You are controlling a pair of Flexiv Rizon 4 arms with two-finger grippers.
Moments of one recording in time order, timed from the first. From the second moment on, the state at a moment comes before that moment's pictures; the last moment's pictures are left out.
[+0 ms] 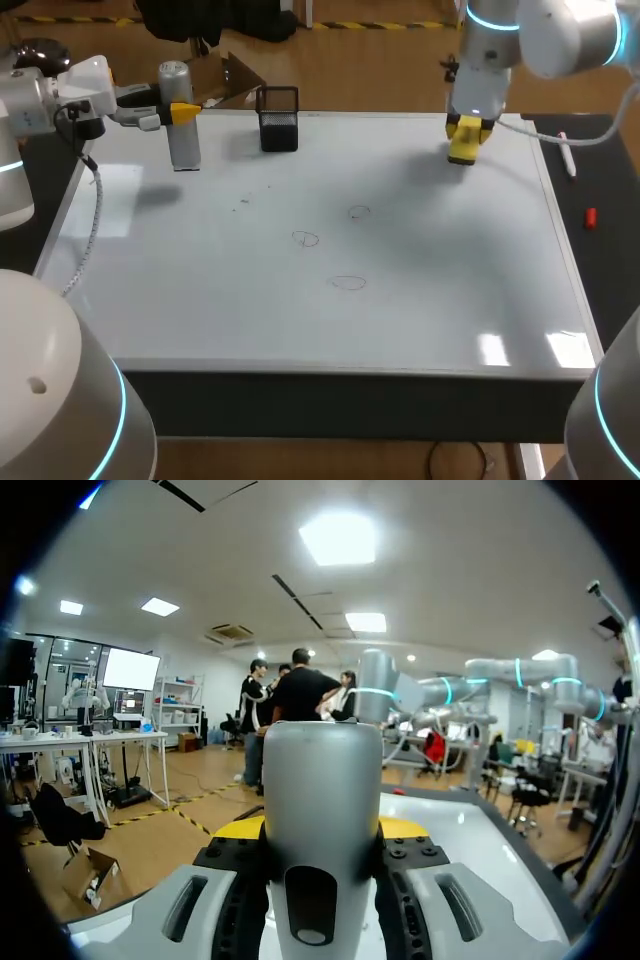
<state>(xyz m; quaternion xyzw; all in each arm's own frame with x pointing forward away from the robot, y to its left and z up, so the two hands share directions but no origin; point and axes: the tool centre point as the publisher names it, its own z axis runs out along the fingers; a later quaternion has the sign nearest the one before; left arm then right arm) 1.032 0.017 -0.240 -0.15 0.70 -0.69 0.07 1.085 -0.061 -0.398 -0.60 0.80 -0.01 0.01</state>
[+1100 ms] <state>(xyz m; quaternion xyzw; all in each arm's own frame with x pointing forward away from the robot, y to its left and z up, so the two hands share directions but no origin) 1.032 0.017 -0.240 -0.15 0.70 -0.69 0.07 1.071 -0.074 -0.396 -0.59 0.81 0.00 0.01</state>
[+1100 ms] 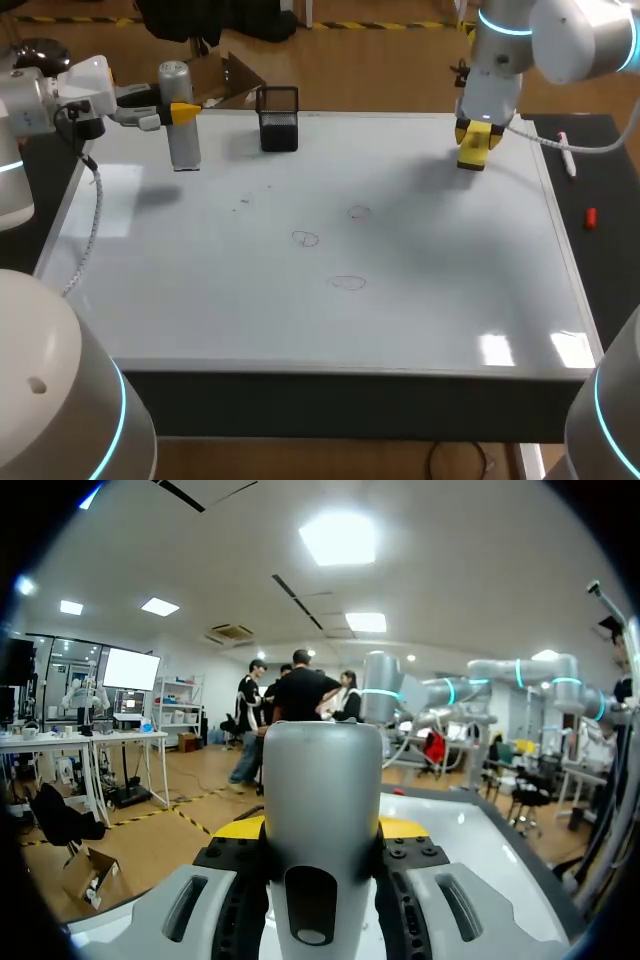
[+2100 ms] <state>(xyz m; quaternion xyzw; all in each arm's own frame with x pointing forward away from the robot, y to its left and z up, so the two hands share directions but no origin) 0.910 -0.121 -0.234 0.02 0.66 -0.75 -0.05 1.071 -0.074 -0.396 -0.59 0.81 0.00 0.01</state>
